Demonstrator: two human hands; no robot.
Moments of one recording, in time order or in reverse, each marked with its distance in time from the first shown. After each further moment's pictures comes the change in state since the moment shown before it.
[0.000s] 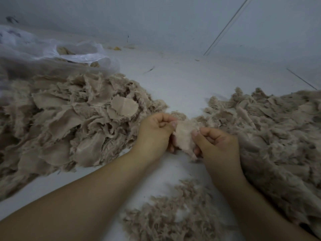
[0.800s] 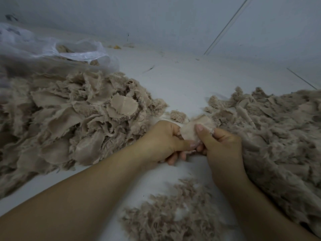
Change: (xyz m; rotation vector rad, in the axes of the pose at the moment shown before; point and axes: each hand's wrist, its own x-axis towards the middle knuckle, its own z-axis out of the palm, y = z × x) left_hand -0.004 0.012 -0.007 0.307 -0.527 -0.164; right_hand 0.006 0.008 -0.006 0.035 0.101 0.040
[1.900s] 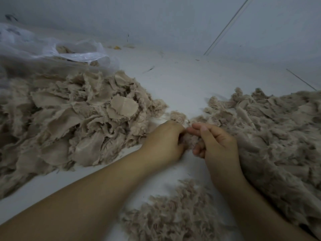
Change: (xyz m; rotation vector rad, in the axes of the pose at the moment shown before) left_hand 0.012 -0.011 0.005 0.909 0.295 0.287; right_hand -0.004 -0.004 0.003 -0.077 -0.077 0.006
